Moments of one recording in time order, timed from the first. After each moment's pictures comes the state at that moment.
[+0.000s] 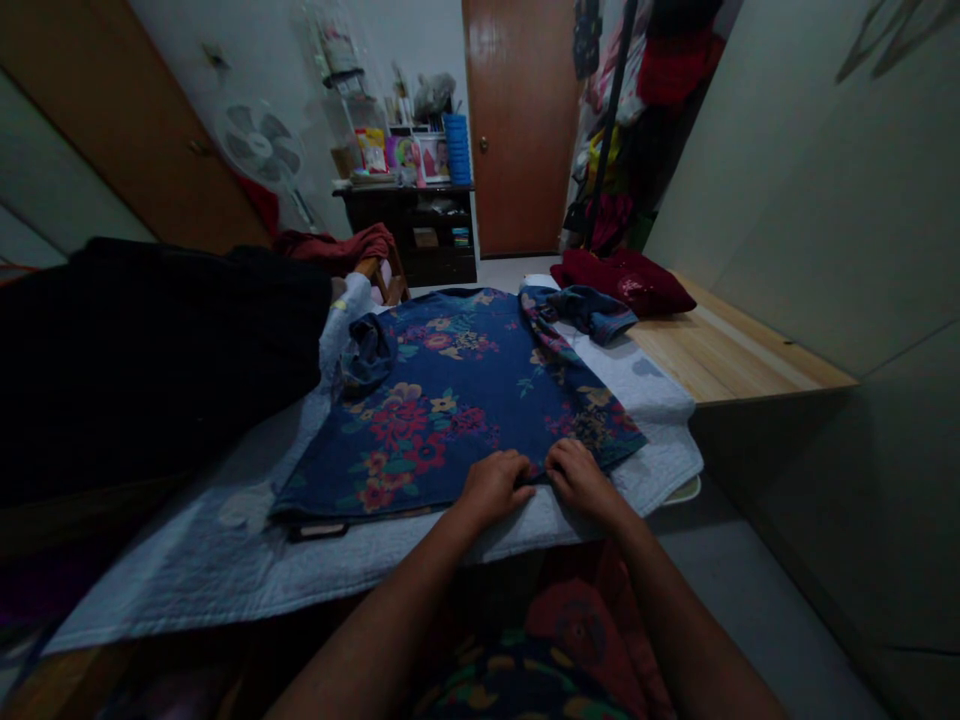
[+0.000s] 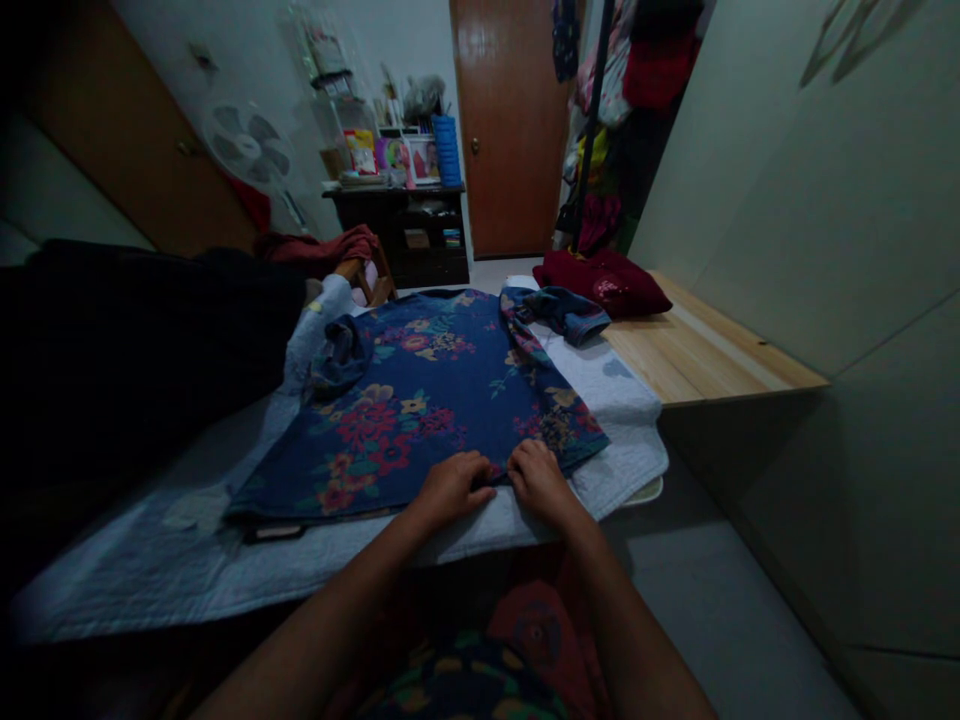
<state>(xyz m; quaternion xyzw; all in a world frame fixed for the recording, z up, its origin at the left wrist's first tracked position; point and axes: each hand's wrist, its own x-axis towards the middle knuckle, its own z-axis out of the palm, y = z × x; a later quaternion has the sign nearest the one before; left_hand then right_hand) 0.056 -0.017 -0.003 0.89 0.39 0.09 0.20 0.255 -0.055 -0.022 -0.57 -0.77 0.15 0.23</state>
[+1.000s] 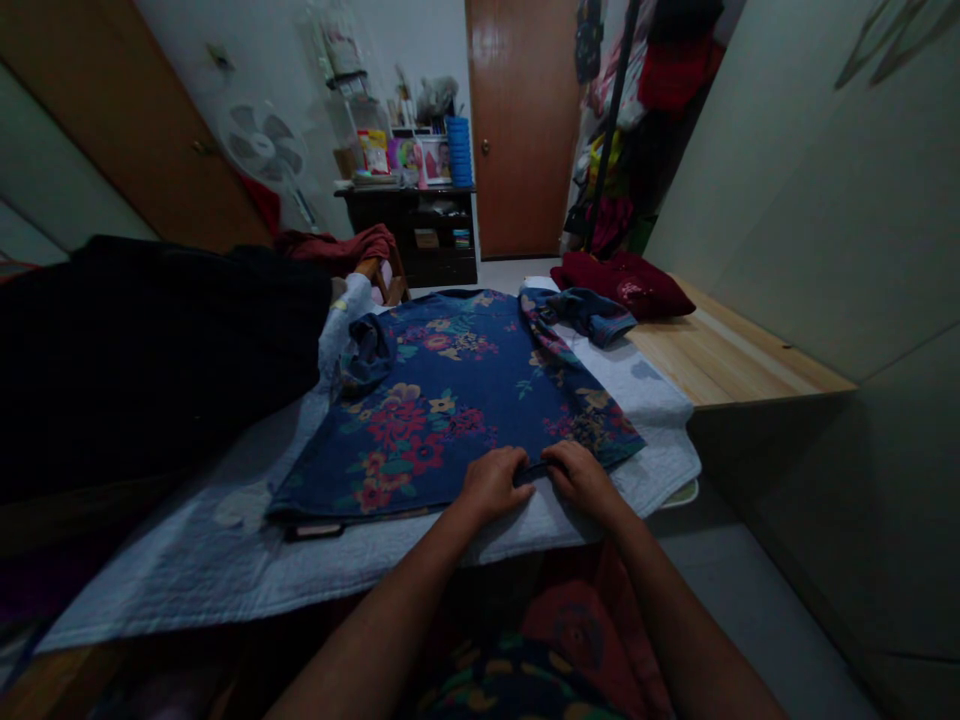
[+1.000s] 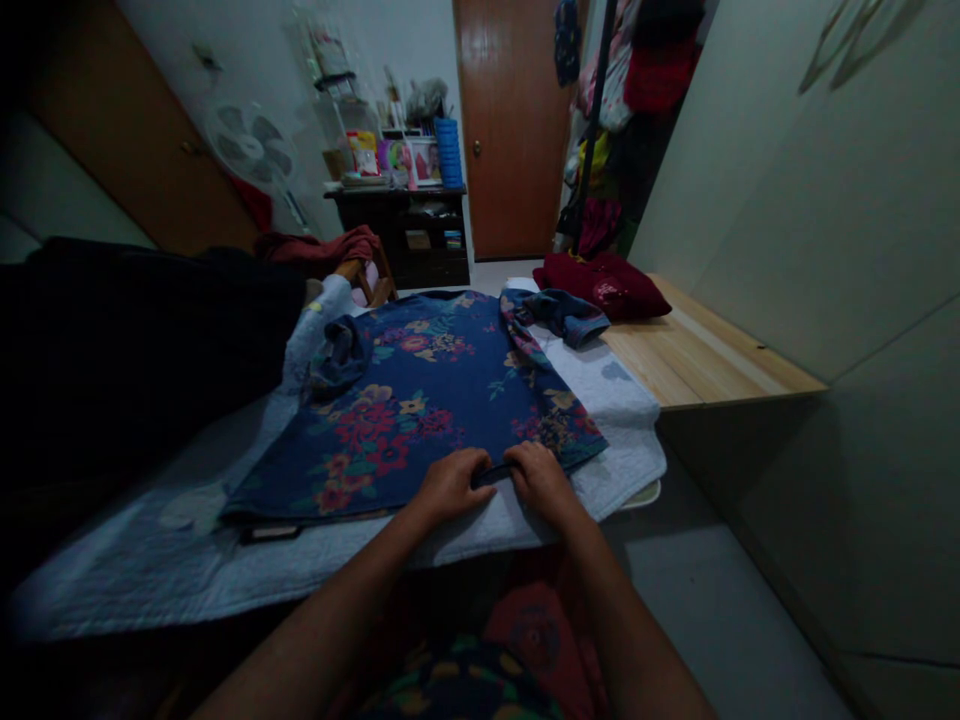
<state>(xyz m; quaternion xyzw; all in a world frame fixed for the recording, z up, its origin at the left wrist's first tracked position) 0.062 -0.013 0.000 0.87 0.43 0.10 0.20 0.260 -0.052 -0.022 -0.56 -0.77 0.15 0.27</state>
